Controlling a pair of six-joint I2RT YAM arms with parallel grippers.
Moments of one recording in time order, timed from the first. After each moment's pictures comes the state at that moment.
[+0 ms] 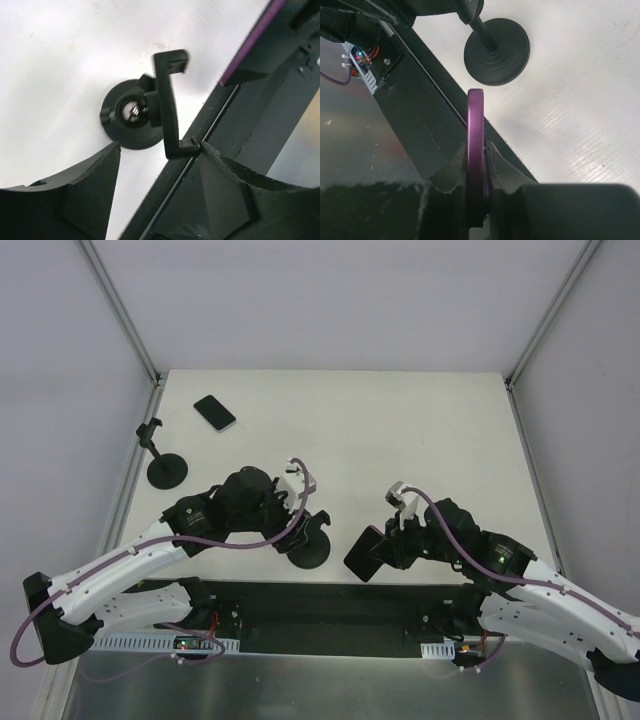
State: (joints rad) left arm -0.91 0.97 0.93 -0.68 0.21 -0.02; right arm 0.99 0.65 0.69 -0.61 -0.15 0.36
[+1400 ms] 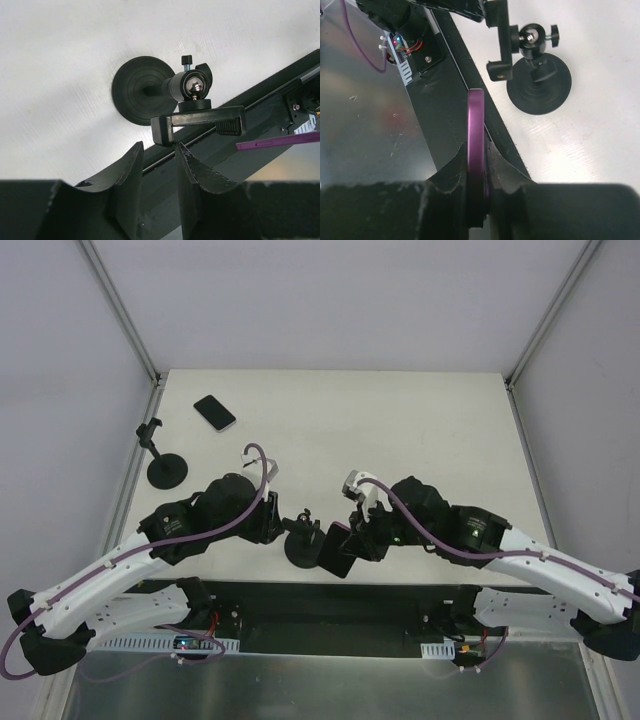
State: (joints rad) left arm -0.92 0.83 0.93 -0.84 -0.08 -0.55; right arm 1.12 0.93 0.97 -0.61 -0.19 0.26
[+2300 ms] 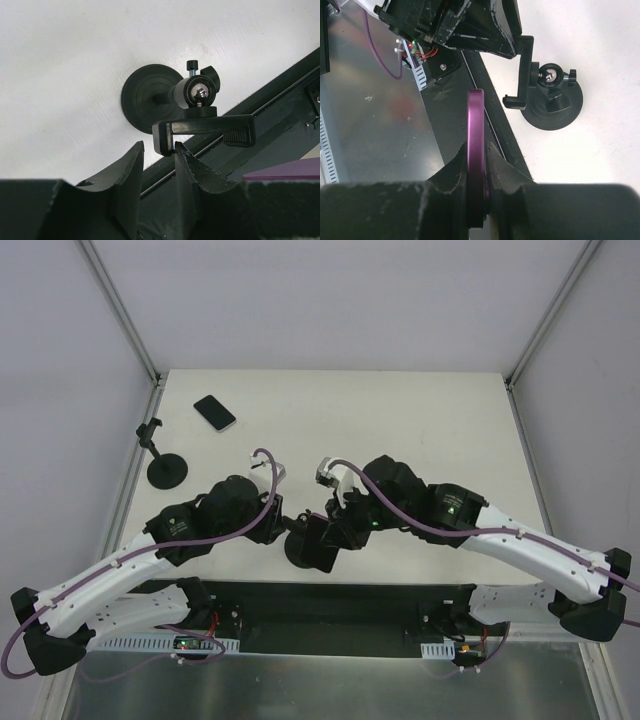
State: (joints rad) left arm -0.92 0.83 0.88 -0.77 -0.08 -0.42; right arm 1.14 1.16 1.24 -0.71 -0.26 0.21
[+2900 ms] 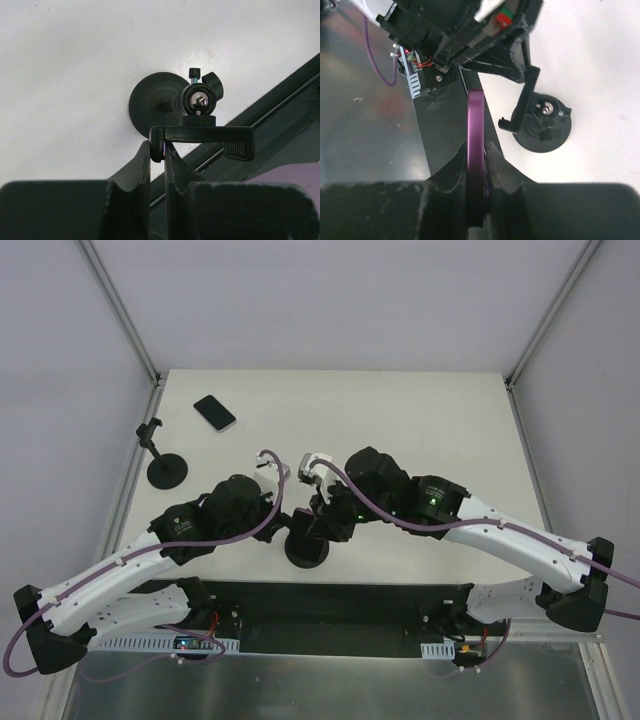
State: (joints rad) left arm -0.92 0.84 0.86 -0.72 -0.08 -0.34; right arm 1.14 1.25 1.31 -0.67 -0.26 0.13
